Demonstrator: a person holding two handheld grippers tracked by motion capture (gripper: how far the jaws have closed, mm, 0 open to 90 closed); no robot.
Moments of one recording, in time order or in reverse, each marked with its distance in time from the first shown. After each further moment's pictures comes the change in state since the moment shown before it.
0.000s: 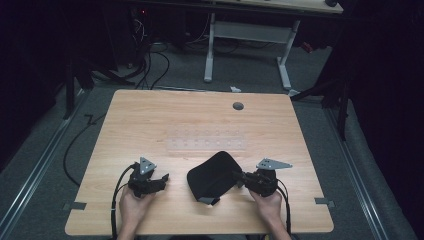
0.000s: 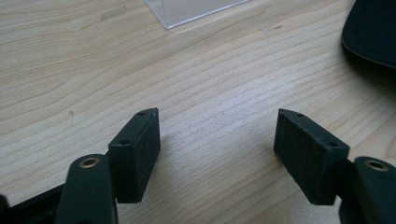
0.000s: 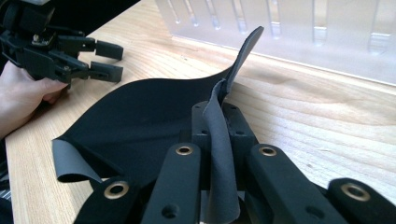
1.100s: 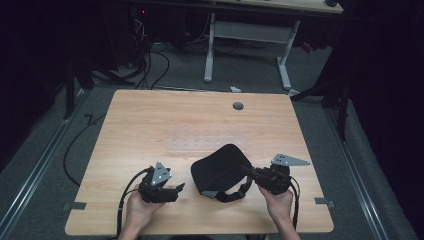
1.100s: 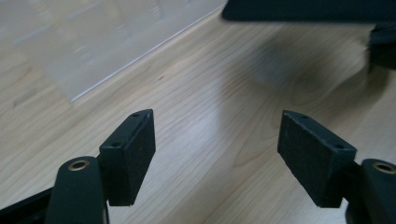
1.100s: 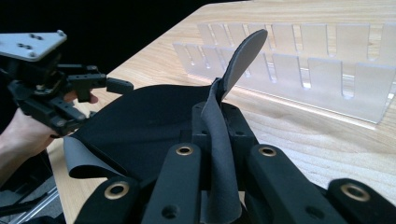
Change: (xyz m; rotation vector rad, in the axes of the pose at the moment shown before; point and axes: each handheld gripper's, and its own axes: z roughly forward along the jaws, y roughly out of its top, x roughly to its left) left arm -0.066 0.005 -0.034 0.033 -0.265 0.139; right arm 0.009 0.025 -0.039 -0.089 0.035 0.035
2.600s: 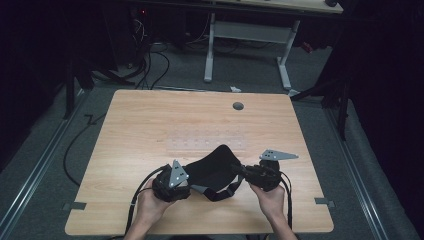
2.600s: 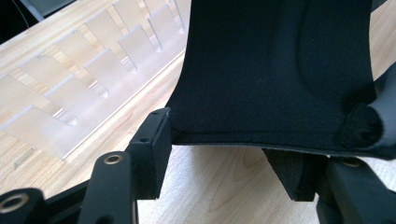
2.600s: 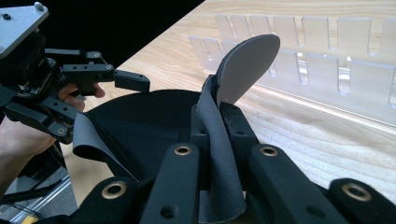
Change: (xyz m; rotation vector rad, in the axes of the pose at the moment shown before) left arm -0.037 0.012 0.011 0.010 -0.030 0.118; right arm 0.014 0.015 0.020 0.065 0.040 0.005
